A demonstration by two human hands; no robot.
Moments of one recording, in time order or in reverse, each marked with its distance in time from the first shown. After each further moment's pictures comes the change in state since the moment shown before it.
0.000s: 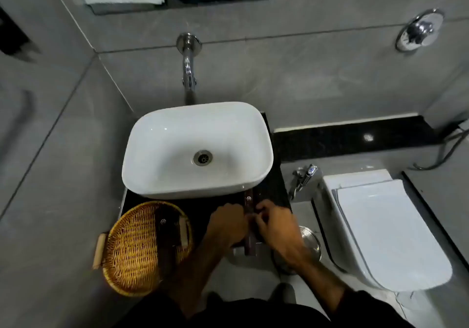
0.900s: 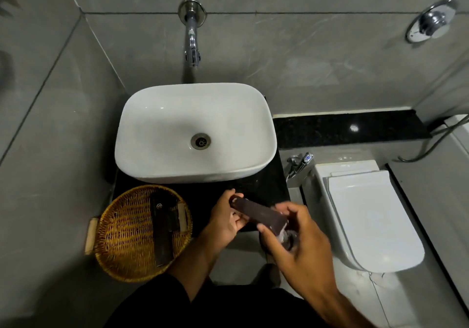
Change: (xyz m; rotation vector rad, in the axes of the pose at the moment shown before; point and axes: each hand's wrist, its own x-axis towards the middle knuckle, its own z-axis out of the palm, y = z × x) left_hand 0.005 -0.015 0.028 -1.993 -0.215 -0.695; right_hand -0.099 -0.046 -0.046 0.244 0.255 -0.094
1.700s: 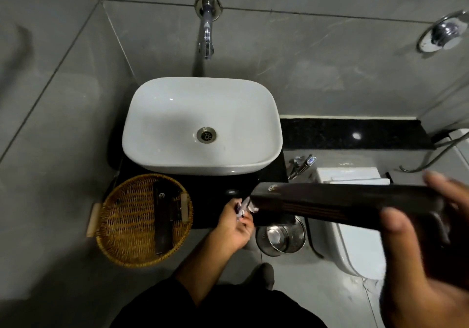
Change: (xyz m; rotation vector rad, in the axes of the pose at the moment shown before) left_hand -0.028 -0.013 0.000 -0.373 -0.121 -0.282; right_hand -0.019 -0.086 -0.090 0.194 0.535 -0.351
